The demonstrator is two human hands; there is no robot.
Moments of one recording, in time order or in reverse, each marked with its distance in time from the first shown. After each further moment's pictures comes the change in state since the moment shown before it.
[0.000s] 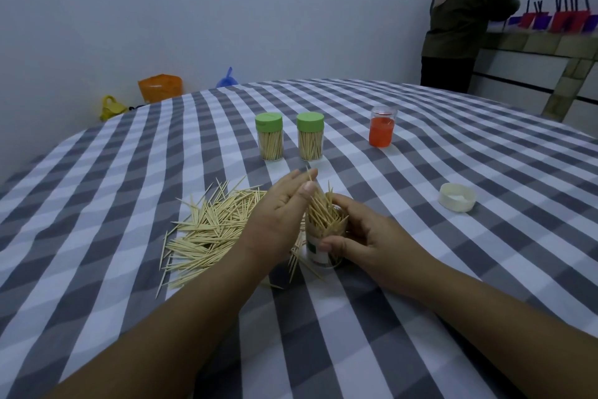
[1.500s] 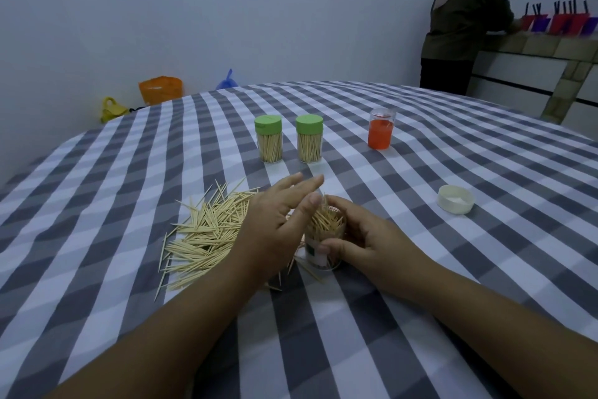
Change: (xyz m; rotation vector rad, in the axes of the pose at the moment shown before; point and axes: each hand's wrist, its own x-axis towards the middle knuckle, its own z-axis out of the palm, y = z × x) left_hand 0.002 -0.016 -0.002 0.277 0.083 0.351; right_hand 0.000 0.004 0.000 -0.009 0.011 -0.033
